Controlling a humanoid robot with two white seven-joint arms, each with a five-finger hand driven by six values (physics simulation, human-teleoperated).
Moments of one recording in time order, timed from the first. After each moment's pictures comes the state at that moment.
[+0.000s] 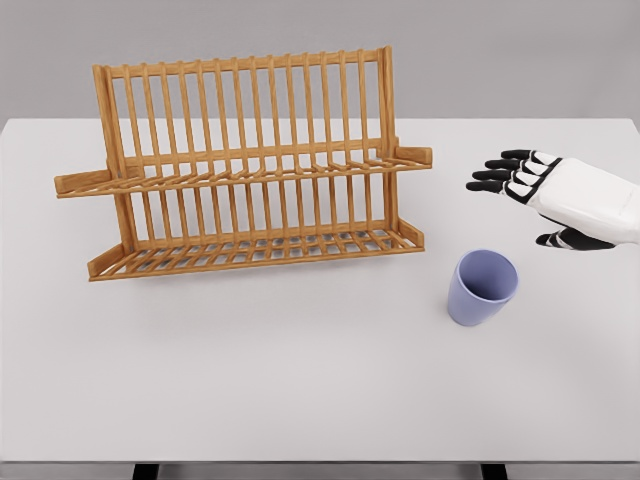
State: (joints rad) left arm 0.01 0.00 0.19 -0.02 -0.15 -0.05 -0.15; right arm -0.17 -0.94 0.12 -1.77 0.37 -0.61 0.37
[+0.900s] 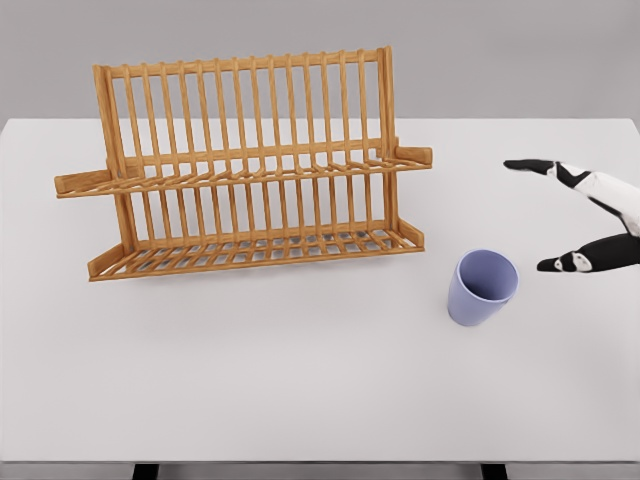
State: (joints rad) left arm 0.01 0.00 0.19 -0.02 -0.15 -0.04 -0.15; right arm -0.02 -0.87 -0.01 -1.75 -0.34 -0.38 0.61
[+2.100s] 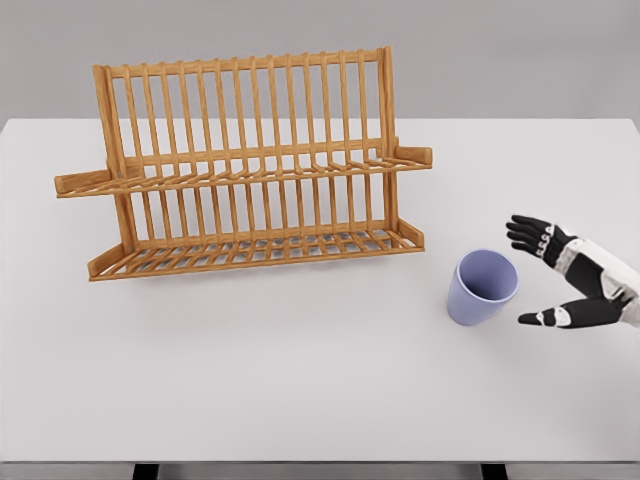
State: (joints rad) left arm 0.01 0.00 0.19 -0.02 -0.15 -0.05 -0.15; right arm 0.17 -0.76 0.01 -1.63 -0.63 -0.21 0.61
